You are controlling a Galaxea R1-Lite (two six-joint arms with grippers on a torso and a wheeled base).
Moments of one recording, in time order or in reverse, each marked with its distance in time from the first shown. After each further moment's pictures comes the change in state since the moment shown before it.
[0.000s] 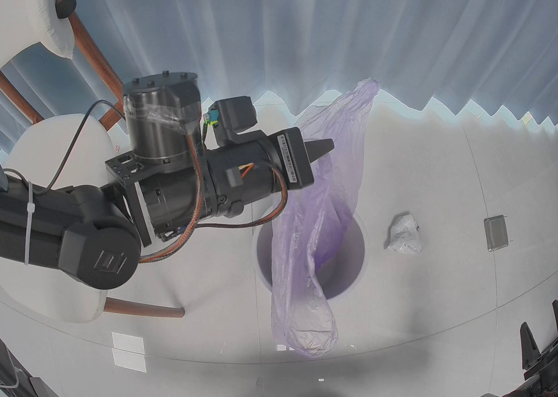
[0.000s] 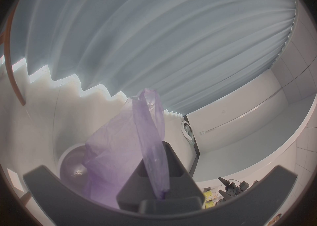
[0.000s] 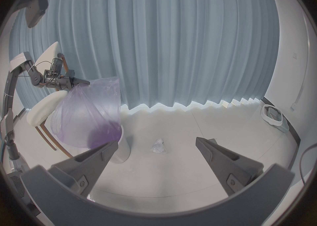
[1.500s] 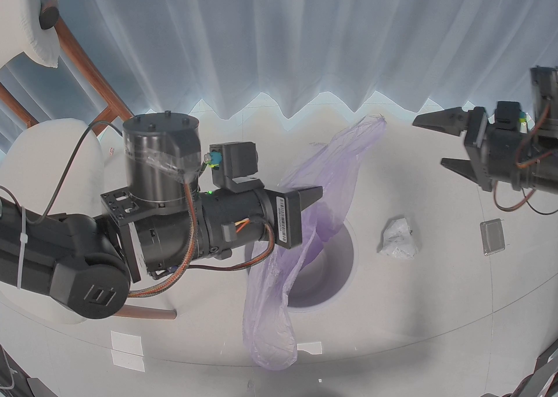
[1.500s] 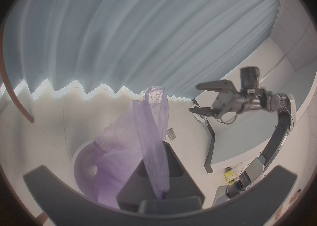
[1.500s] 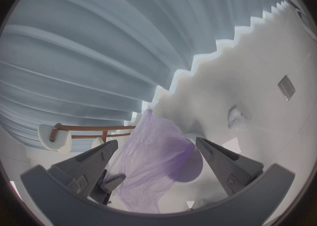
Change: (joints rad) left arm -0.027 -0.044 0.148 0.033 0.058 0.237; right arm 0.421 1.421 -1.089 0.008 0.087 0.722
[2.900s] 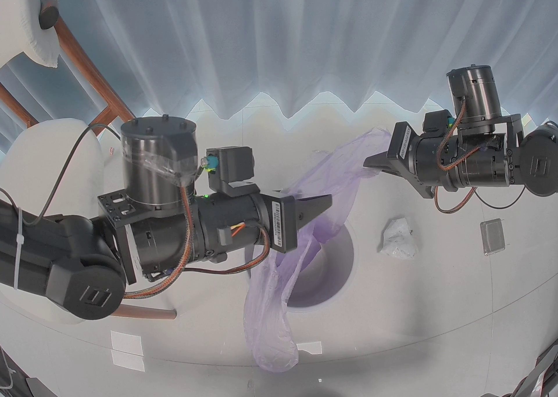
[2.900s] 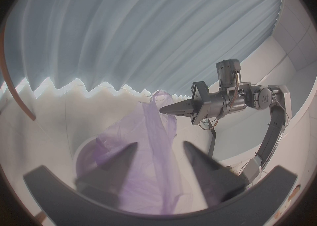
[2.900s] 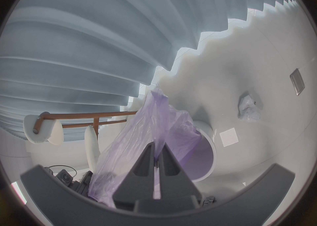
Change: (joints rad) left arm 0.005 -0.011 0.015 0.020 0.000 0.007; right arm 0.092 0.283 -0.196 0.060 0.025 0.009
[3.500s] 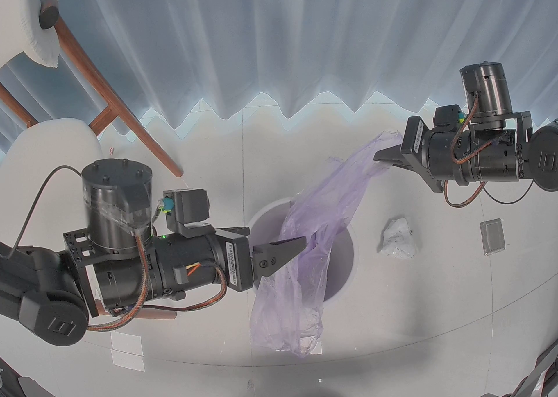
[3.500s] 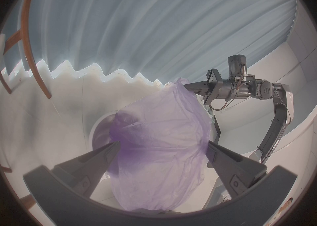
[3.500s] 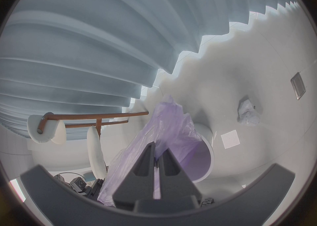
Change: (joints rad) left arm 0.033 -0.119 0.232 -0.015 0.036 -0.077; right arm -0.046 -0.027 0.004 0.006 0.051 -0.036
